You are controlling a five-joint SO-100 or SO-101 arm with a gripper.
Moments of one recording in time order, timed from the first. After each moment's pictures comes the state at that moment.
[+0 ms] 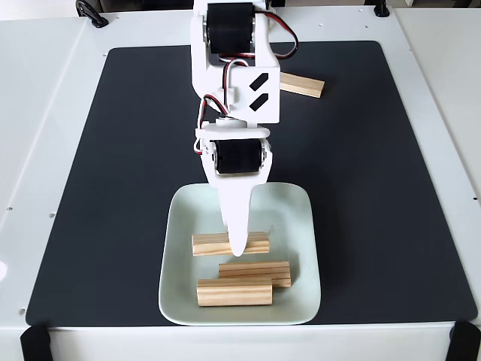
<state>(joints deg) -9.2 47.4 44.8 45.4 -7.3</state>
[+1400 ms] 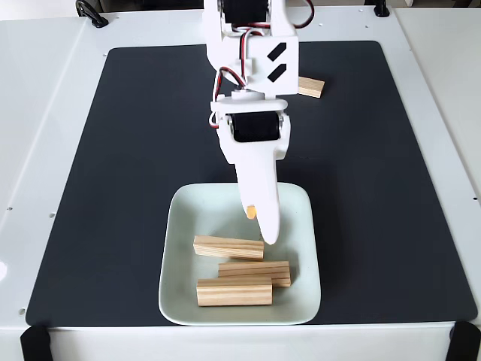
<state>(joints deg) -12.0 56.3 50.5 51.9 -4.4</state>
